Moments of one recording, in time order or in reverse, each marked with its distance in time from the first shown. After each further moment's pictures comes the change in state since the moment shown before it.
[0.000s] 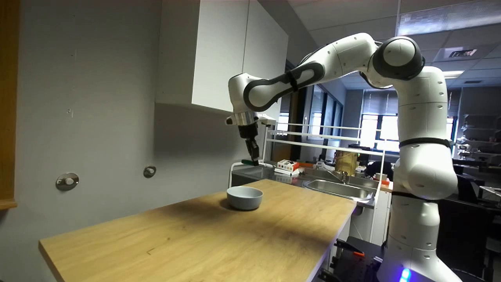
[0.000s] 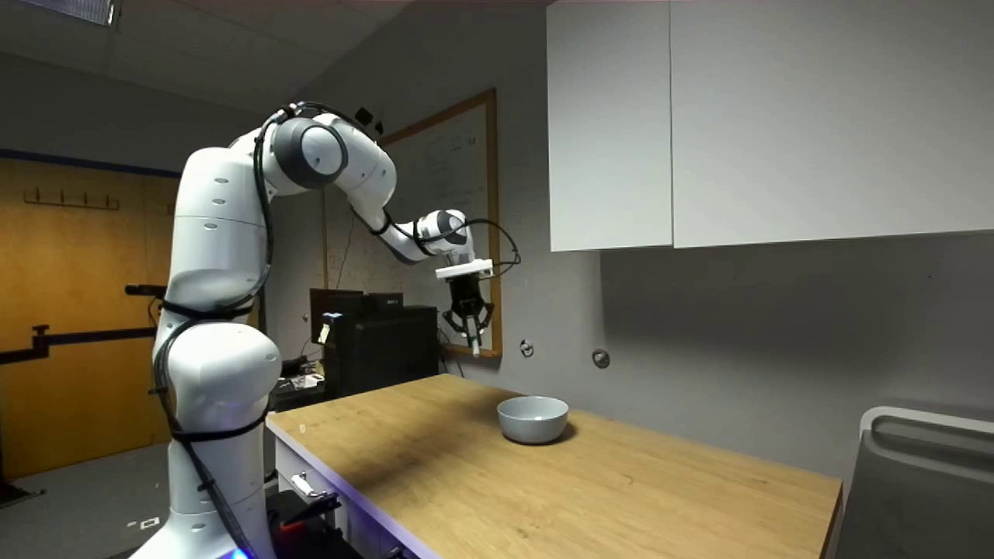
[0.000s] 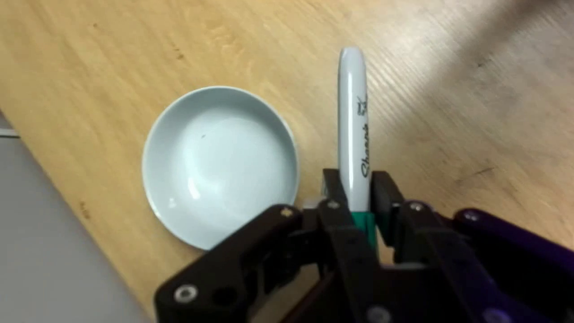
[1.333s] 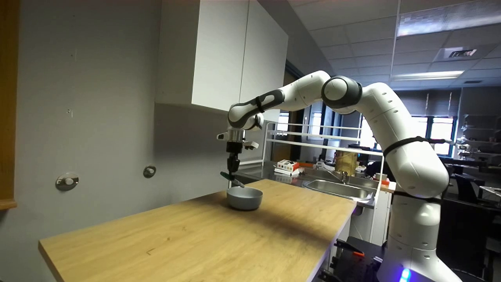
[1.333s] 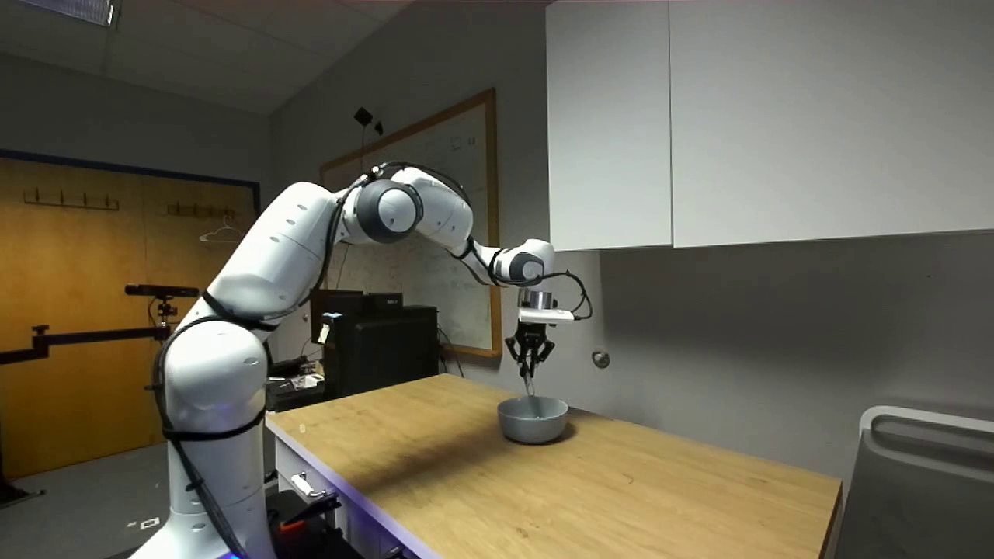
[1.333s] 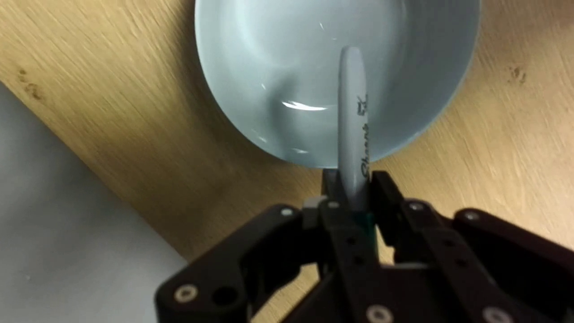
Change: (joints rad) arm -0.195 0.465 -0.045 0.433 0.405 0.157 -0.527
